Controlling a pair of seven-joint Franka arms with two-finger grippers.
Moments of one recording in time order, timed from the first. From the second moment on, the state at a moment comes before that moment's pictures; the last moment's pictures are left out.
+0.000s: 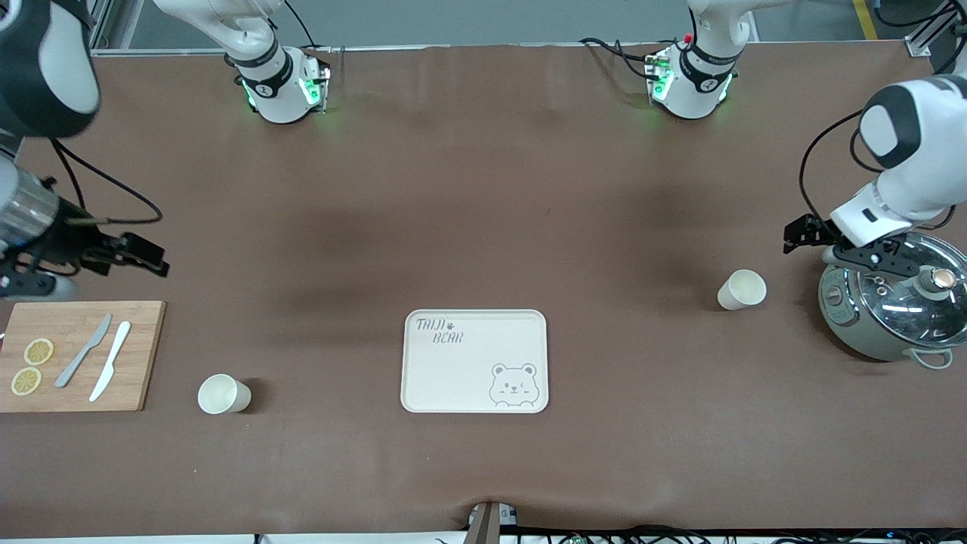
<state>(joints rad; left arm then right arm) 0.18 0.05 -0.05 -2.23 -0.03 2.33 0.46 0.03 0.18 -0.02 -1.60 0.05 1.81 0.05</state>
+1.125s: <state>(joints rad) 0.17 0.35 -0.06 -2.23 -0.03 2.65 0.45 0.04 0.62 -0.02 -1.55 0.05 2.36 0.05</state>
